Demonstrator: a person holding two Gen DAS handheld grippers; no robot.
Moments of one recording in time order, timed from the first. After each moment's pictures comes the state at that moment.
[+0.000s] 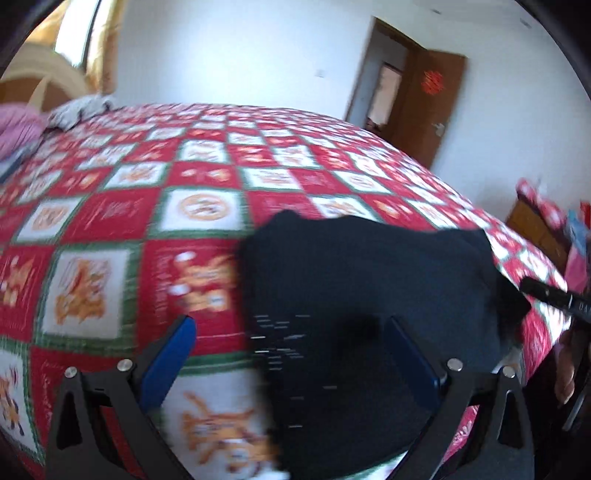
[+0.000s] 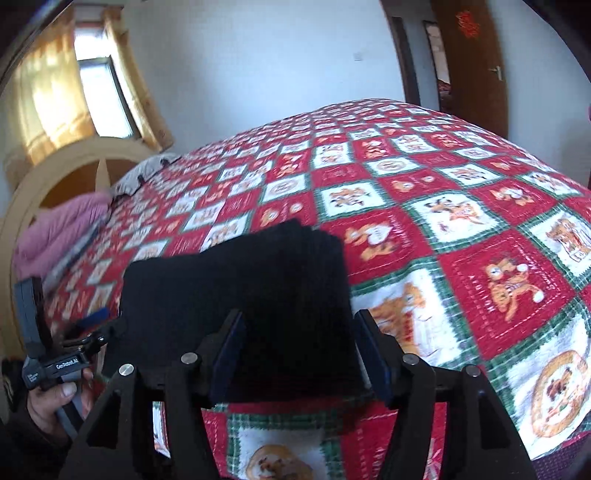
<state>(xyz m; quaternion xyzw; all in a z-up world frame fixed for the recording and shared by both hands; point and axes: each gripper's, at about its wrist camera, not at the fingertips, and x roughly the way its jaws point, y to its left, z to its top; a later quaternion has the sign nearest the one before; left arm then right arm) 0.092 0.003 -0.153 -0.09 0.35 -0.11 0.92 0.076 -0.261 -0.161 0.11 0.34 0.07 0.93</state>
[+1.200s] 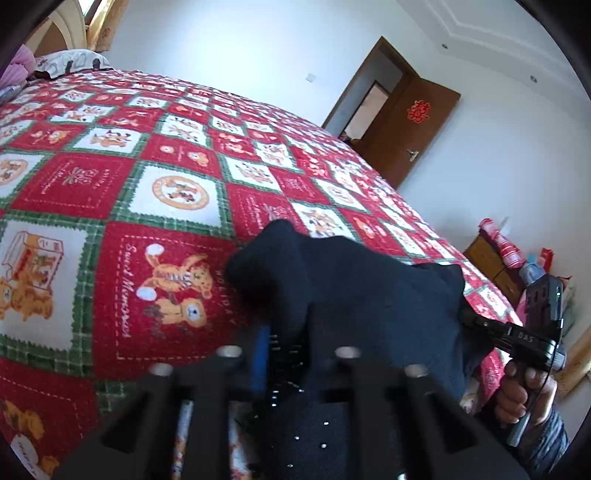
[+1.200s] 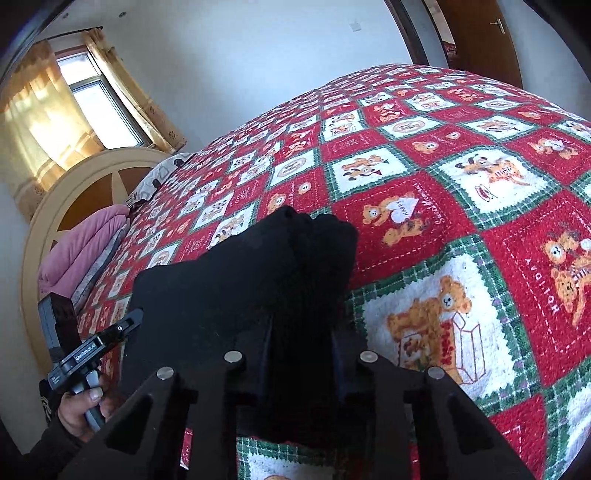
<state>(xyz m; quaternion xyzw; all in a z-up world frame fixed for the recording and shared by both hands) 0.113 0.015 -0.167 -0.20 0.35 -0.20 0.90 0.117 -0.268 -0.189 0.18 0.37 0.13 0.90</state>
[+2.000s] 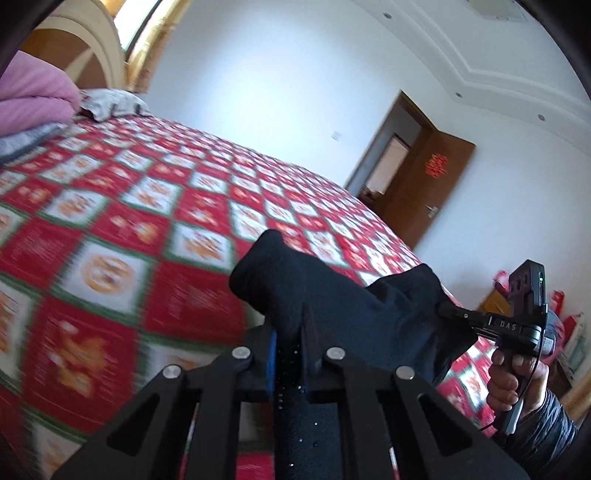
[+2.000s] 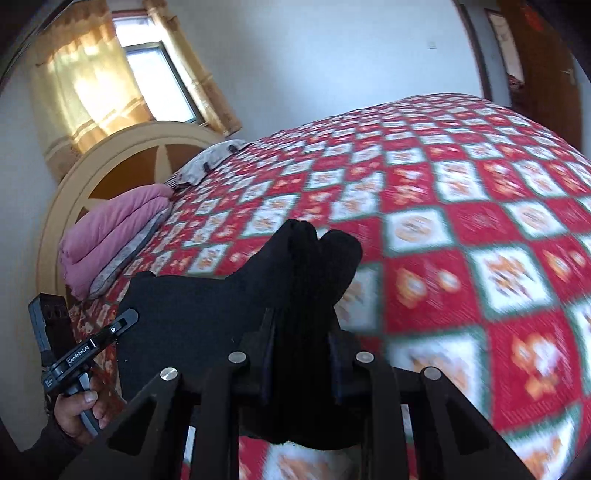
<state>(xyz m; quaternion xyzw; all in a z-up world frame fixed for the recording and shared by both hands) 0.120 0.137 -0.107 -0.22 0.26 -0.13 0.93 0.211 -0.143 -0.119 0.10 0.35 0.23 0.90</state>
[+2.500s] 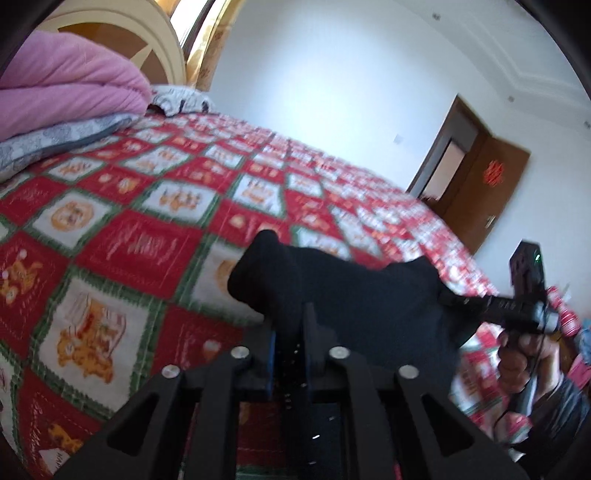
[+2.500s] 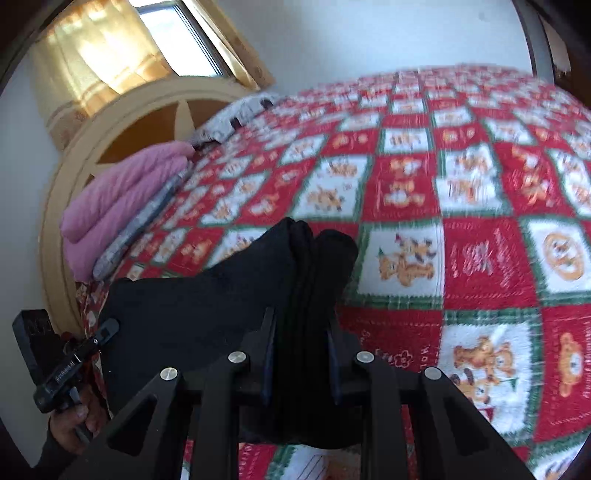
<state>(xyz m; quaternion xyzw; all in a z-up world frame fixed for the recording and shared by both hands) 0.129 0.206 -0.153 -0.21 0.30 -0.01 0.93 0.315 -0.023 -0.169 0.09 0.43 0.29 0.85</state>
